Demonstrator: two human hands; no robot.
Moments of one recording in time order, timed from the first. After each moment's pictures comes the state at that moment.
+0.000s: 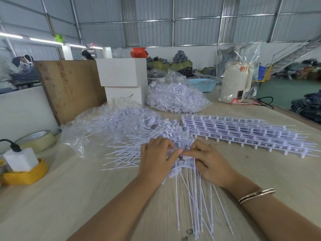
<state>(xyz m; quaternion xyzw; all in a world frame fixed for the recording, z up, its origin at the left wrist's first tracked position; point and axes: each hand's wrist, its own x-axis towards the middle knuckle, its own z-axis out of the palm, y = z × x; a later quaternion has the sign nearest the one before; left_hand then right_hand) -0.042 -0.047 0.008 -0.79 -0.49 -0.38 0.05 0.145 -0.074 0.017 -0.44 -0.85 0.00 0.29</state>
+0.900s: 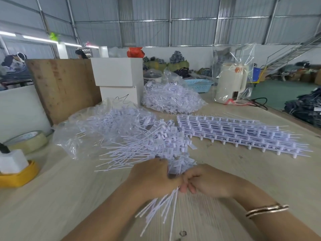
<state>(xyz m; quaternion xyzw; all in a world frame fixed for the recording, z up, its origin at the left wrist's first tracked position) -0.043 -0.084 0.026 -0.83 -0.55 -0.08 -0.04 0.131 -0.106 0.037 -0.54 -0.75 0.36 0.12</state>
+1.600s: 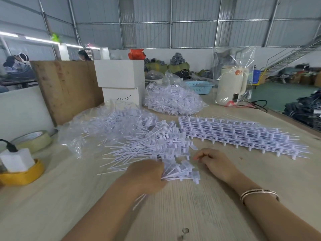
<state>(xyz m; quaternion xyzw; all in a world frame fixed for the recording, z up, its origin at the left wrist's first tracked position) -0.062 -0.083 0.041 -0.86 -0.51 0.02 -0.02 0.164 -0.067 0.012 -0.61 -0.64 0.28 0.38</state>
